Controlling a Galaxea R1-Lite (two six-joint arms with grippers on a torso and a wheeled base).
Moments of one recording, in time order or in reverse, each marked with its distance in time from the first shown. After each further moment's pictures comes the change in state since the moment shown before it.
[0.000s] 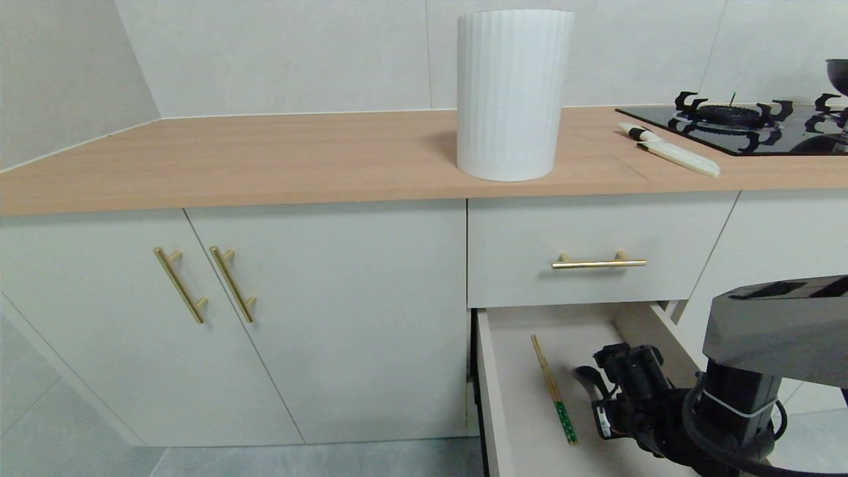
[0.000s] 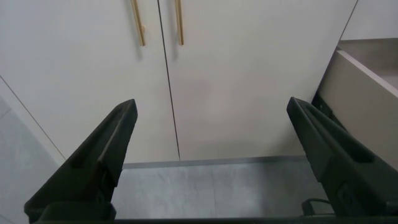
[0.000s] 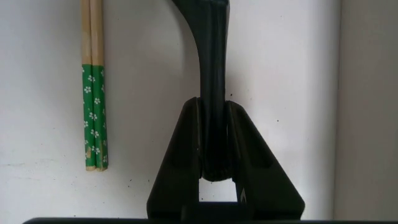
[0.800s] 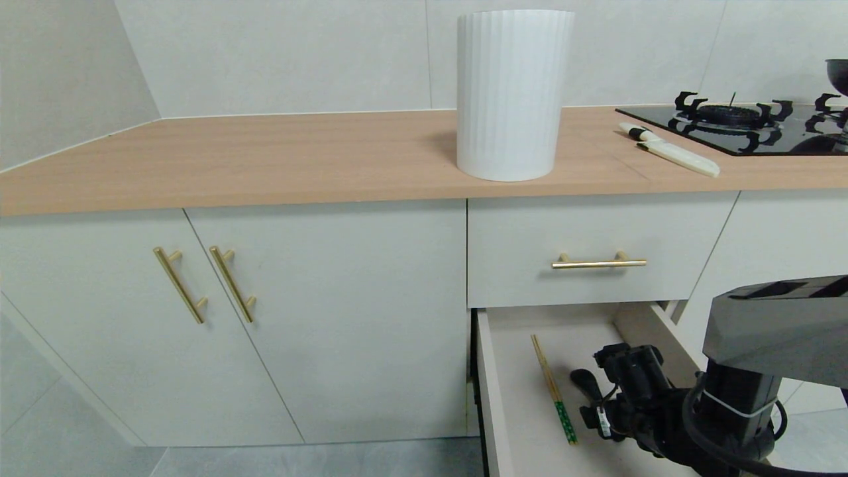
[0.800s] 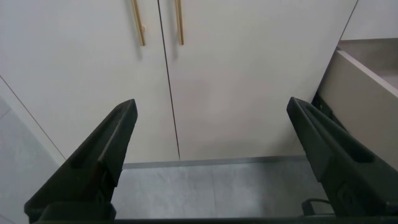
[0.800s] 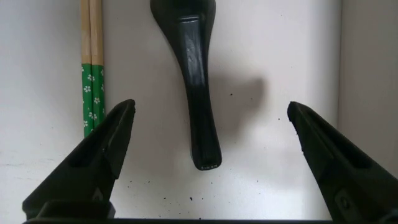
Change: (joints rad) left arm 0.000 0.000 0.000 0.000 0.000 0.000; right arm 0.000 0.000 -0.001 0.000 0.000 0.003
